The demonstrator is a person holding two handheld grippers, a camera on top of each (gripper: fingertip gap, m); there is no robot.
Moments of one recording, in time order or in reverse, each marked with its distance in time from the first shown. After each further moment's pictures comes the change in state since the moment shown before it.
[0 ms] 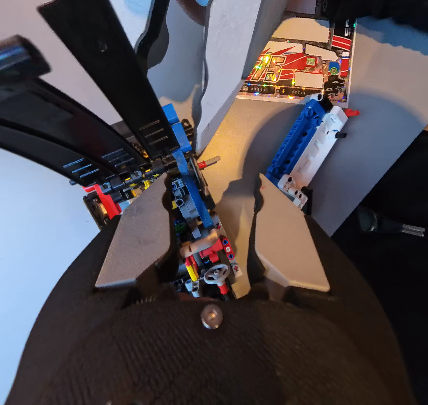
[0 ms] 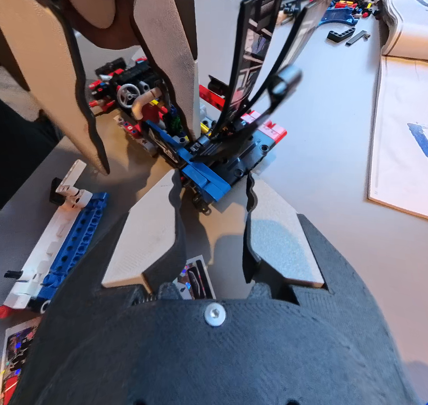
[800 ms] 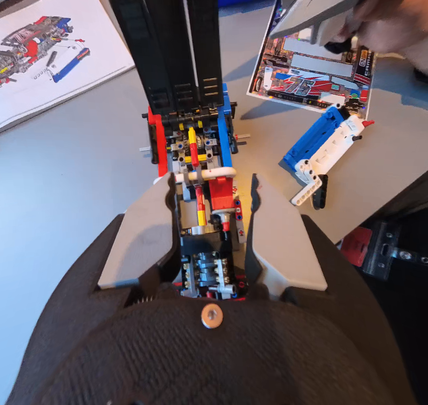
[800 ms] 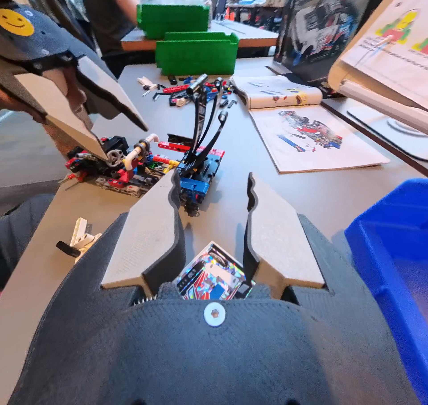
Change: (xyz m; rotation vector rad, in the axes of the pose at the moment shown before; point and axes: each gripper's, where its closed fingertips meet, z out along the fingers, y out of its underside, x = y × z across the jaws) left arm -0.014 0.036 -0.057 0.311 -0.247 -0.129; right arm -0.005 -0.025 -0.082 0.310 0.508 0.143
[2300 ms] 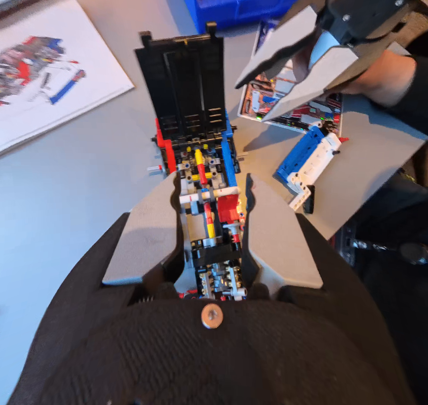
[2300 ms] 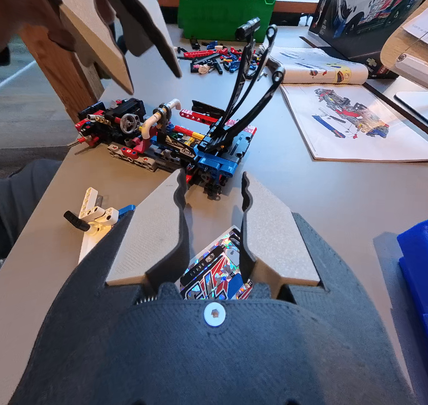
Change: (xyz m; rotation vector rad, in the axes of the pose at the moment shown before) left arm -0.012 -0.028 -0.009 0.004 0.104 -0.006; right arm -0.030 0.031 0.016 -0.107 -0.094 -0.066
